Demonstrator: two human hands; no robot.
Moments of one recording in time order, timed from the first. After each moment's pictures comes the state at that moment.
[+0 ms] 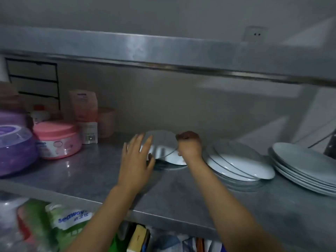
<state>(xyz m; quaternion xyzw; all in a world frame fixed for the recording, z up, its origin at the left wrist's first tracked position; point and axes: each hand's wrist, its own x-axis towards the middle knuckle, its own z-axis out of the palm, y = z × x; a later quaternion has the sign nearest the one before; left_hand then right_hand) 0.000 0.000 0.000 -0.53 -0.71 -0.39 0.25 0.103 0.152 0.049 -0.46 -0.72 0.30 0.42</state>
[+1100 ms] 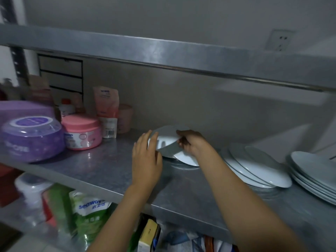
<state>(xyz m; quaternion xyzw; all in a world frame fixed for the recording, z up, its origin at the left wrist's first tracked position) 0.003 -0.024 0.014 -0.47 -0.71 -0.48 0.22 0.067 0.133 0.082 -0.36 -0.55 0.67 0.33</state>
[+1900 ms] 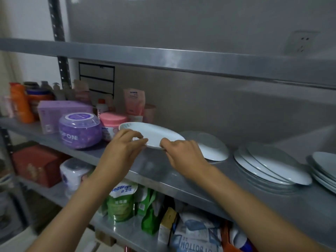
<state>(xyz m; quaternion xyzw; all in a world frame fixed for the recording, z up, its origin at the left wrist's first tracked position) -0.044 -0.177 0.053 -0.58 -0.65 -0.34 0.36 0.100 -0.024 0.073 -0.07 -0.92 -0.22 0.31</state>
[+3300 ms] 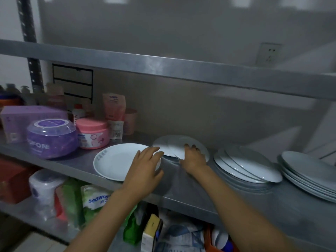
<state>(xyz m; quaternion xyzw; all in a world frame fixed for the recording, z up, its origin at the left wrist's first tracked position) 0.015 -0.092 0.018 -0.58 -0.73 -0.32 0.19 0.107 0.103 0.026 -0.44 -0.89 0.00 0.13</state>
